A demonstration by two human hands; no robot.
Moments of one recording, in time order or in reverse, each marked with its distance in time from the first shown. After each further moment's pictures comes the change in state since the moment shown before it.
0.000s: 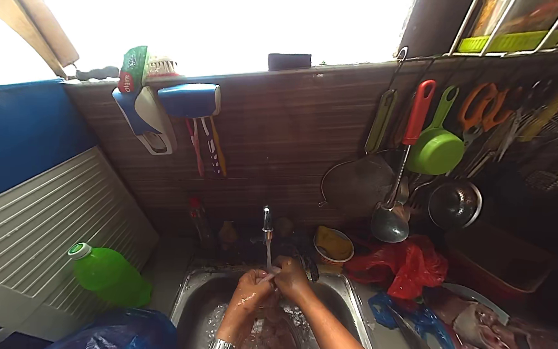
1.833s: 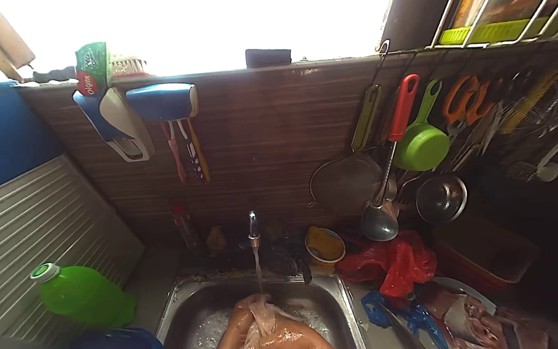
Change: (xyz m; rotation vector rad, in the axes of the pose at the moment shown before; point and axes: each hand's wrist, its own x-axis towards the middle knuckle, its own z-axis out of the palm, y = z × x) left_hand 0.016 -0.073 -0.009 -0.199 -0.063 -0.082; right_hand -0.053 0.054 0.037 0.537 -0.634 -0.038
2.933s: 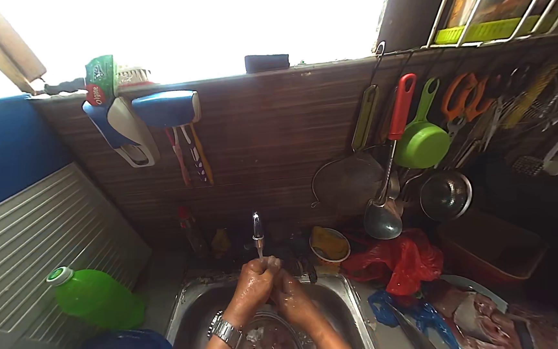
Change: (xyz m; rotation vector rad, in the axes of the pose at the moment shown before) left_hand 0.007 0.102 0.048 0.625 -0.046 0.385; right_hand 0.018 -0.037 -0.021 -0.058 0.523 -0.301
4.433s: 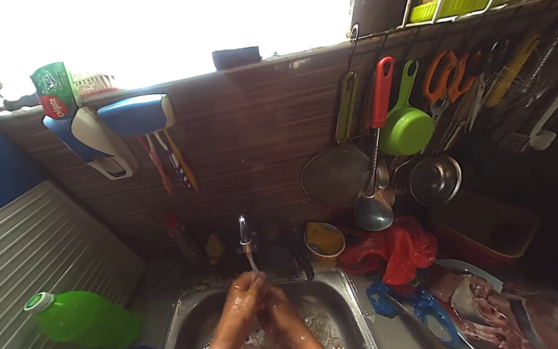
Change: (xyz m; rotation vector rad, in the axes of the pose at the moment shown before) left_hand -0.023 -0.013 -0.002 -0.130 0.061 -0.165; right_hand 0.003 0.043 0.037 0.525 -0.021 0.113
